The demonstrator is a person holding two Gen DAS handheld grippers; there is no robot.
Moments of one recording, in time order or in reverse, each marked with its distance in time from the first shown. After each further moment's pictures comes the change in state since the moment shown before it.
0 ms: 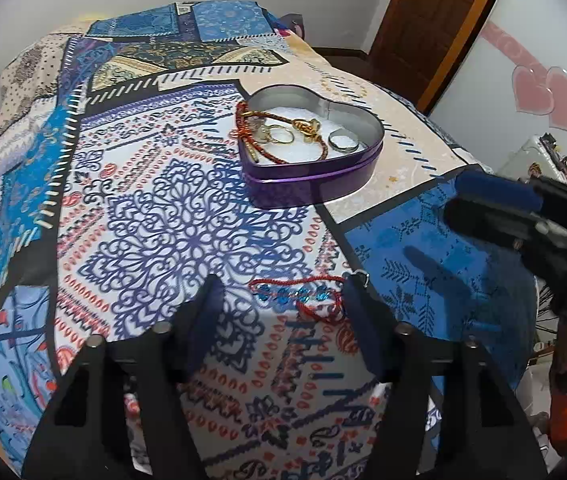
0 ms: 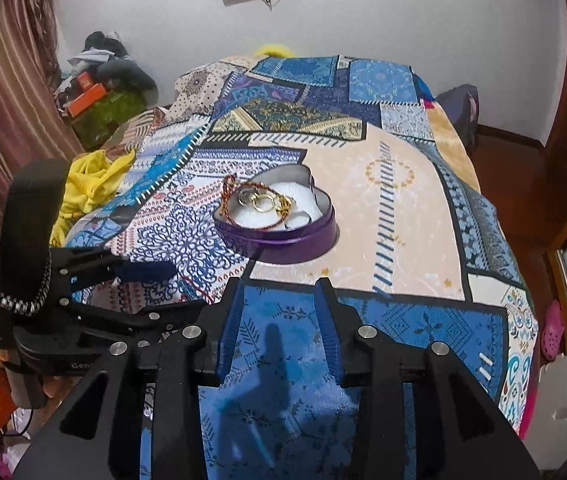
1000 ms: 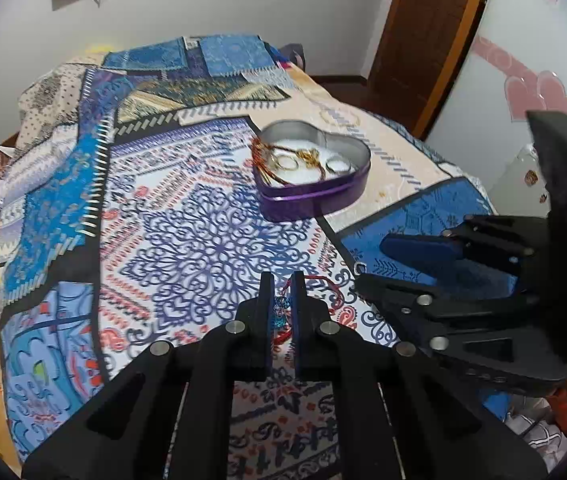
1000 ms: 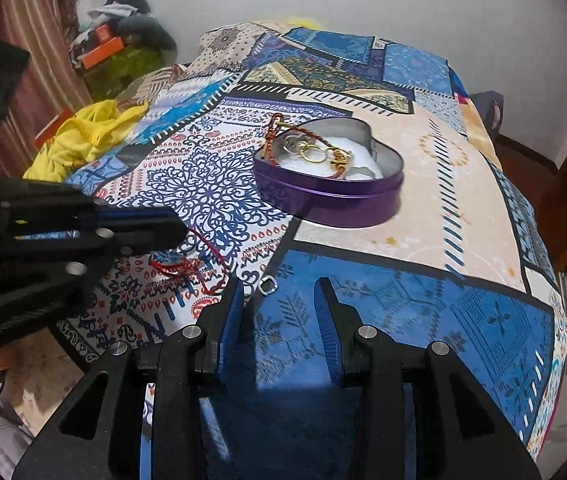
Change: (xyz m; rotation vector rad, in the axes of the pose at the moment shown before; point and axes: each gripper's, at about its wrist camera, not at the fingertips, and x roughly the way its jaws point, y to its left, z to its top) left arm -0.043 0.000 -0.012 0.026 -0.123 0.043; right arm 0.032 0.036 -0.018 -0.139 0.073 -0.017
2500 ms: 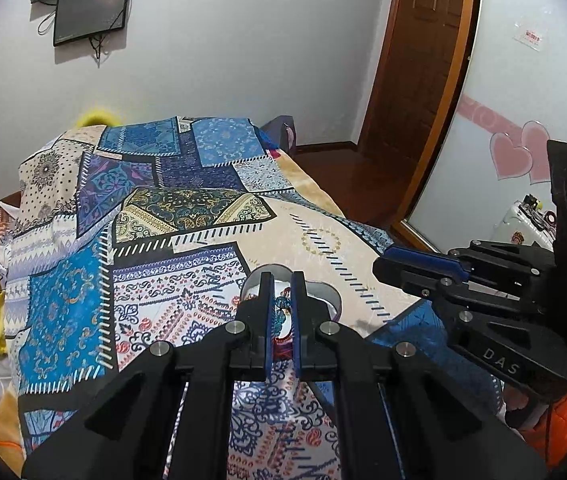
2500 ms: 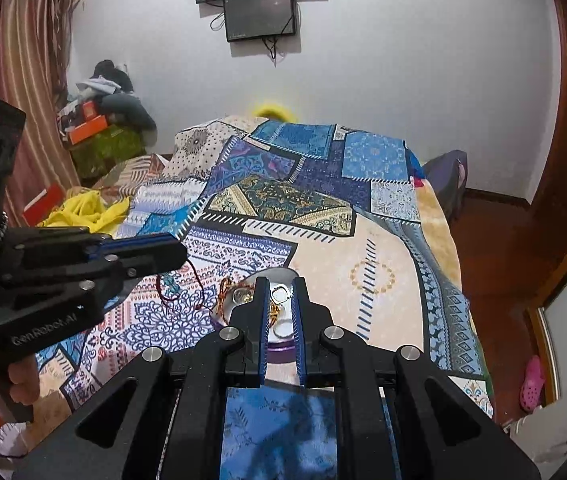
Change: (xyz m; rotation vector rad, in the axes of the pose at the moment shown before) left arm -0.033 -0.014 0.081 0.014 -0.234 -0.029; right arm -0.065 -0.034 0.059 0.071 -0.285 -0.063
